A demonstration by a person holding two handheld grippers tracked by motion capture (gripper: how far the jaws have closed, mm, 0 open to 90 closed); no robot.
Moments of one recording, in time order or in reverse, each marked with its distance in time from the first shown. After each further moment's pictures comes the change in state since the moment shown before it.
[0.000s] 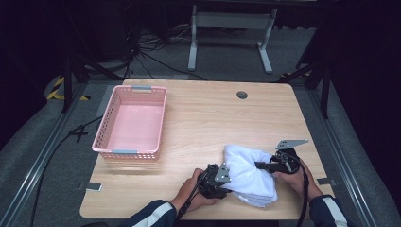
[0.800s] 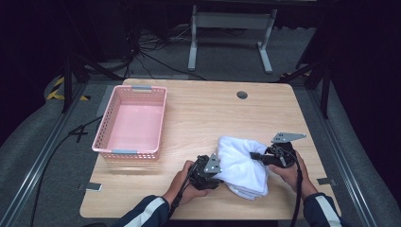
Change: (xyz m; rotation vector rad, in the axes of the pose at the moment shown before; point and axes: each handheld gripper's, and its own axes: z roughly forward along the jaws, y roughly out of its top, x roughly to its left) left arm 0.024 0.000 -0.035 -0.057 0.063 -0.030; right arm 0.023 0.037 -0.003 -0.090 -0.065 -0.063
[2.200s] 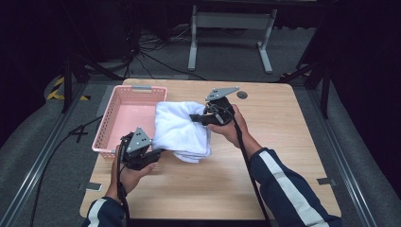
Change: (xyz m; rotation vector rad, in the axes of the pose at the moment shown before) left arm 0.063 -0.050 -0.161 -0.198 0.372 -0.237; right arm 0.081 0.186 0.099 -0.094 0.128 -0.203
